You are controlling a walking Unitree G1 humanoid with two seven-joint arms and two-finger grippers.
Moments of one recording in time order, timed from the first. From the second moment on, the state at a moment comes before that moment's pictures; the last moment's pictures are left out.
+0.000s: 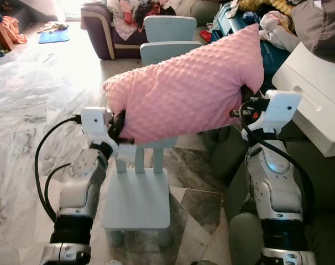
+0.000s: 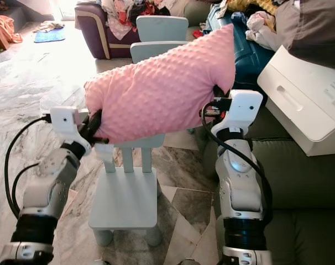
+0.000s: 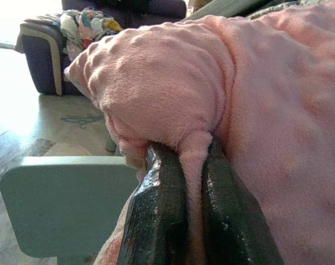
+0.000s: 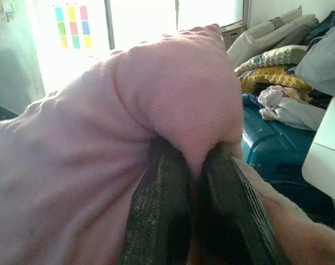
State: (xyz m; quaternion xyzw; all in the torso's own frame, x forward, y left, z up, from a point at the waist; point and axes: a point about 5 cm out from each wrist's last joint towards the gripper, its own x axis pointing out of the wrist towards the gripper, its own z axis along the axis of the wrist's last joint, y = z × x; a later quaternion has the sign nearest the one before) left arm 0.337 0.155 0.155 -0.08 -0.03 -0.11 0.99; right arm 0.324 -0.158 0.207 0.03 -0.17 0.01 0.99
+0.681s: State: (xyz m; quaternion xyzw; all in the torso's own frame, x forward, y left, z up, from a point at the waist) left arm 0.341 0.148 0.150 -0.15 0.01 -0.10 0.98; right arm 0.325 -0.166 0.207 0.03 -0.15 0.01 0.99
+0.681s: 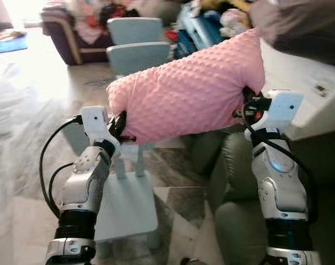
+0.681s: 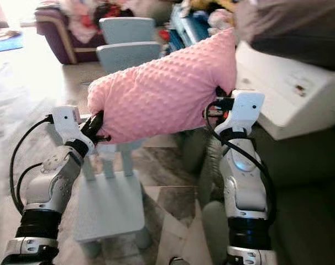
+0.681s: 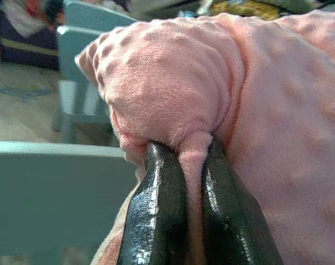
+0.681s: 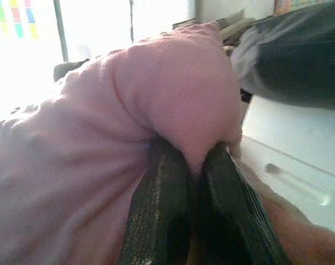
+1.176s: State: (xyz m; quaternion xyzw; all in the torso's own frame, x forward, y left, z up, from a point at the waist) left arm 0.340 0.149 0.151 -0.17 0.02 -0.11 0.98; right arm 0.324 -0.164 0.209 0.03 -0.16 0.01 0.99
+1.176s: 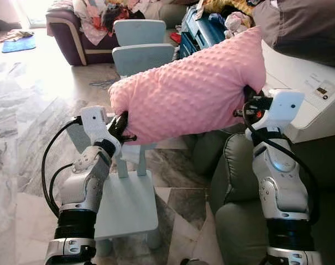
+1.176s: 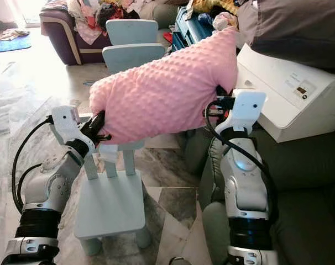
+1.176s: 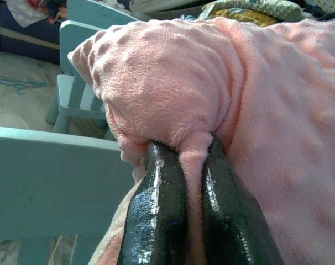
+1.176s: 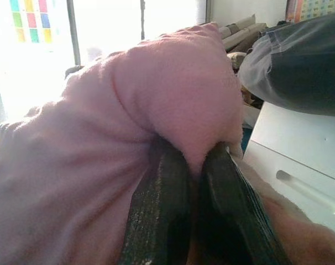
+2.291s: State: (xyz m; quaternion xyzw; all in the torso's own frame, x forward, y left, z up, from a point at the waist) left arm 0.333 0.136 0.149 -0.19 0.04 -0.16 0.97; right arm 0.321 -0.166 0.205 0.02 -0.14 0.01 0.99
